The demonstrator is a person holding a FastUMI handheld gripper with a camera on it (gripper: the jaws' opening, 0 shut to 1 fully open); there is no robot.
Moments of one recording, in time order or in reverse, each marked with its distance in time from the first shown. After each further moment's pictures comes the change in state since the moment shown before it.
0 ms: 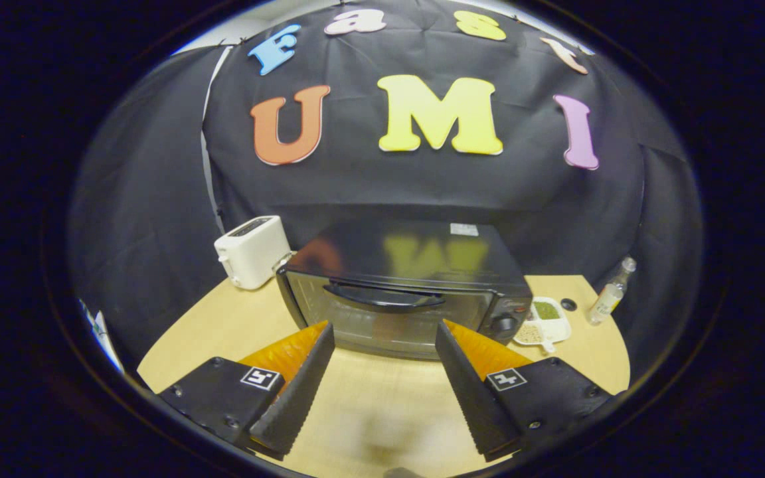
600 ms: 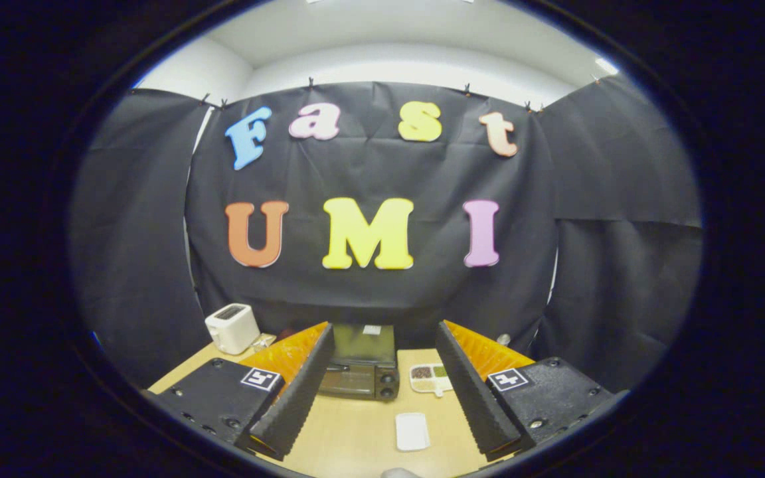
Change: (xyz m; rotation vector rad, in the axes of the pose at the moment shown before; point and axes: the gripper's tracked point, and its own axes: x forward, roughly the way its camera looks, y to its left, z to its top) arm -0.263 -0.086 0.149 0.022 -0.382 -0.196
